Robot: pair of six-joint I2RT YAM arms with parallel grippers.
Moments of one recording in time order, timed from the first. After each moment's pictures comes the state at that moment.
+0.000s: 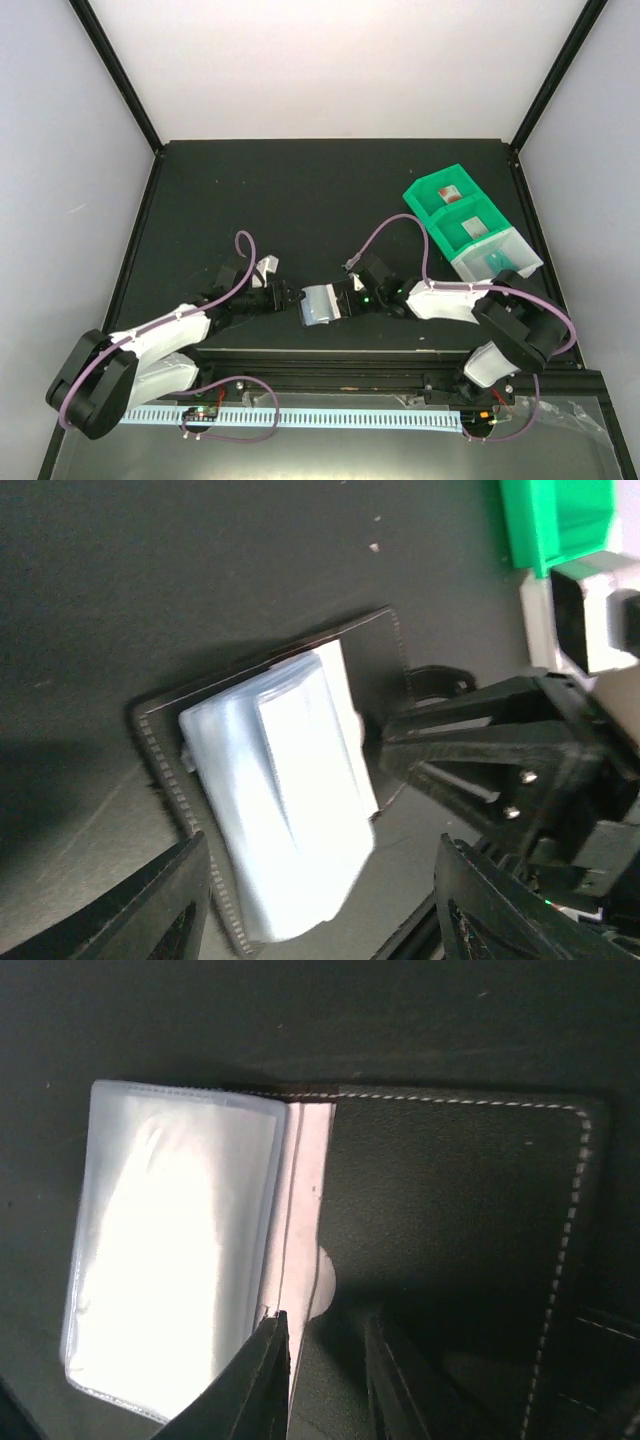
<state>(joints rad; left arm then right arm) -0.52 1.09 0.29 0.07 0.50 -0.80 0.86 1.54 0.61 -0.02 -0.19 0.58</state>
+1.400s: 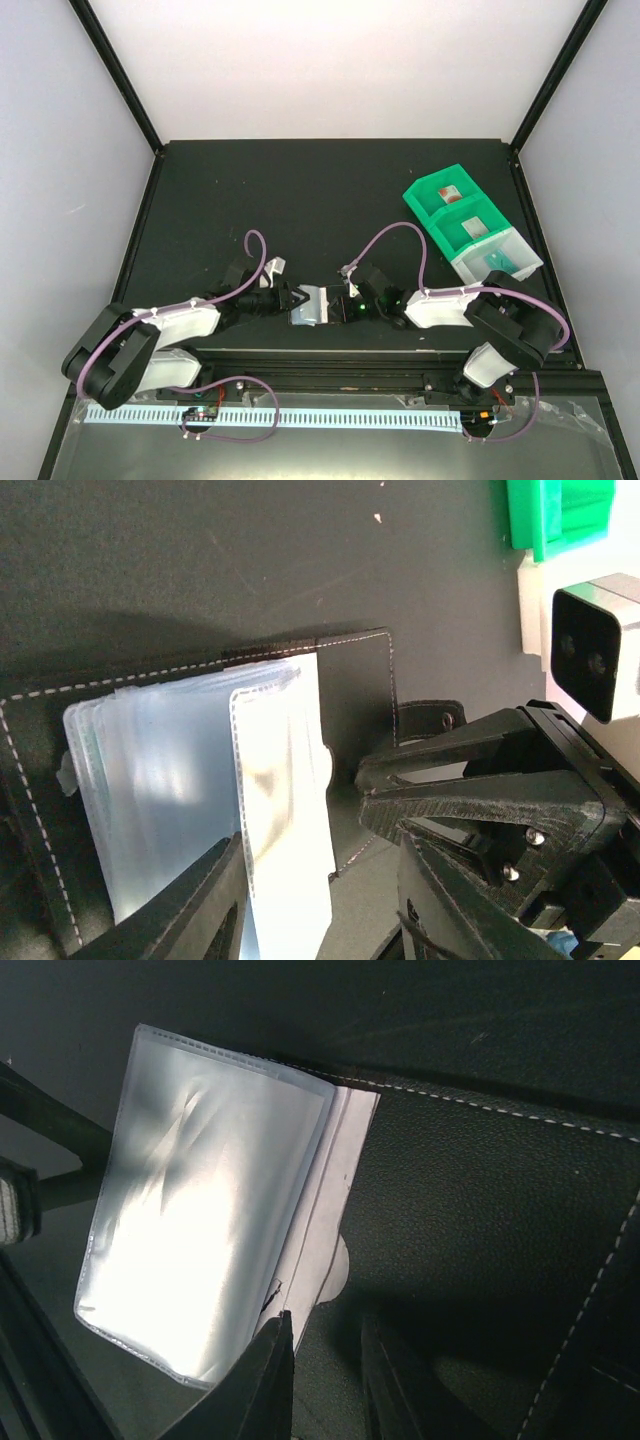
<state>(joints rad) -0.53 1.24 0.28 0.25 0.57 -0.85 0.92 1.56 0.53 0.21 -0.22 0.69</state>
